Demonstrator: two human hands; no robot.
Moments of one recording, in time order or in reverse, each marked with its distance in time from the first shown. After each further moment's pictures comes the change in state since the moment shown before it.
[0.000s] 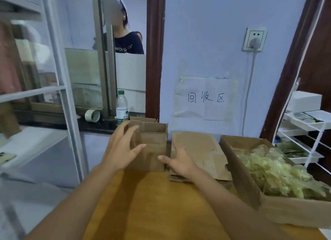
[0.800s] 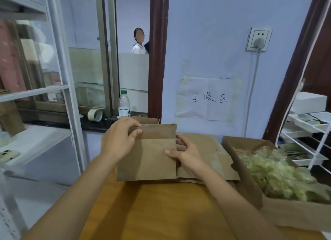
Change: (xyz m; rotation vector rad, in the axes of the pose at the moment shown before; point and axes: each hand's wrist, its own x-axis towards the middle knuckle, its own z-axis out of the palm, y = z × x) left_hand 0.008 0.028 -0.040 -0.064 0.135 -0.026; right_hand 0.009 0.006 -0.011 0.598 0.066 0.071
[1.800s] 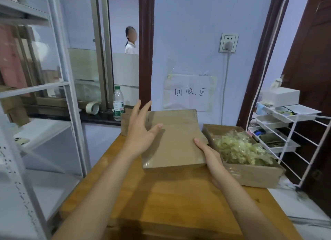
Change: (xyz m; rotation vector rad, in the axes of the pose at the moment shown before) left_hand -0.095 0.120 -0.011 -0.461 -0.078 0.023; right_hand -0.183 -0.038 -0.081 0.129 0.253 0.144
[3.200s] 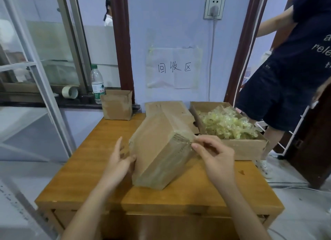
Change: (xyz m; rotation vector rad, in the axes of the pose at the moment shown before) left_hand -0.102 -0.072 0.044 -0.266 -0.142 -0.606; right_hand -0.061 0.032 -0.047 -0.294 0.214 -0.641
